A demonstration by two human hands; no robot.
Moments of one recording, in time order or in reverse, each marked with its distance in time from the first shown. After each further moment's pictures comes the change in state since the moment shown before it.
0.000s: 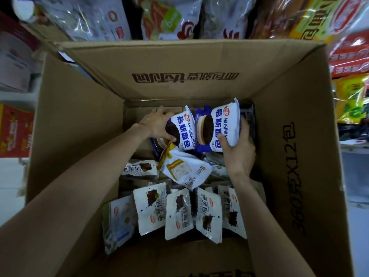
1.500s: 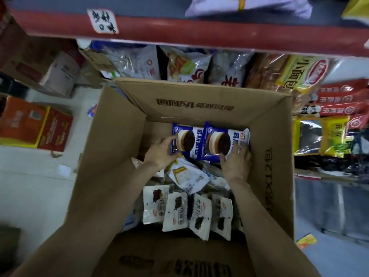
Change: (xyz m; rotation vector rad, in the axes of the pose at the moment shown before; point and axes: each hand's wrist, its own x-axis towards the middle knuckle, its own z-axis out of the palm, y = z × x) left_hand -0.125 0.054 -0.009 -0.526 0.249 -0.291; right_hand 0.018 -0.001 -0.025 -0.473 -0.200 -0.154
